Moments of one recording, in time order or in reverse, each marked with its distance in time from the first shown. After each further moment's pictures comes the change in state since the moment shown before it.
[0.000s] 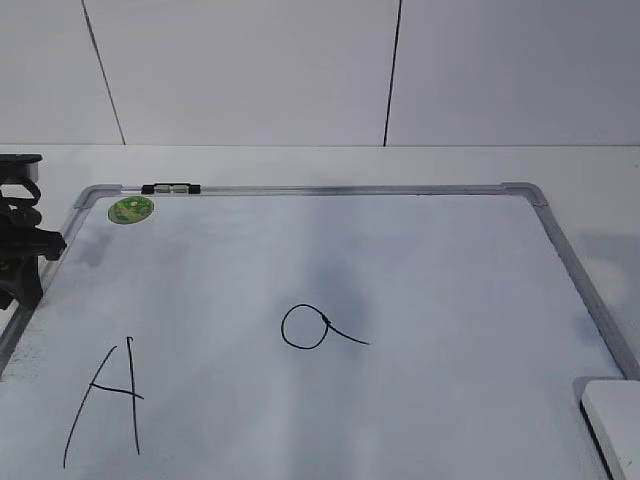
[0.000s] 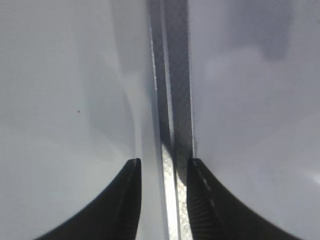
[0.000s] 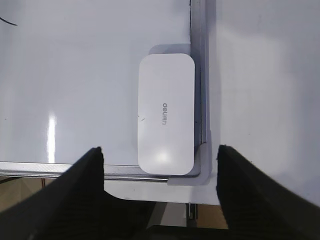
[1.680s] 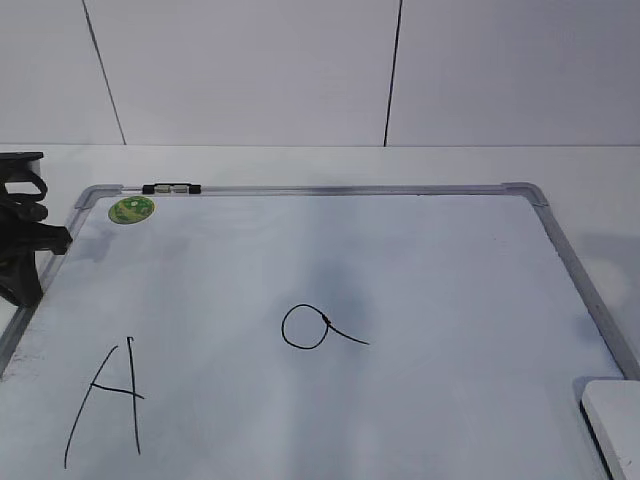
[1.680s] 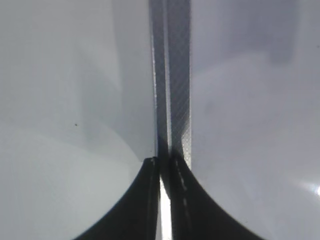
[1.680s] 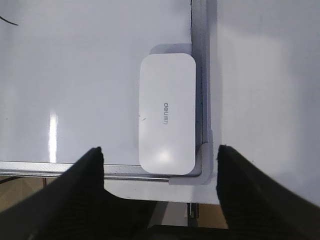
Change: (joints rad) left arm 0.000 0.027 -0.017 -0.011 -0.012 -0.018; right arm 0.000 0.000 0.000 0.002 0.000 0.000
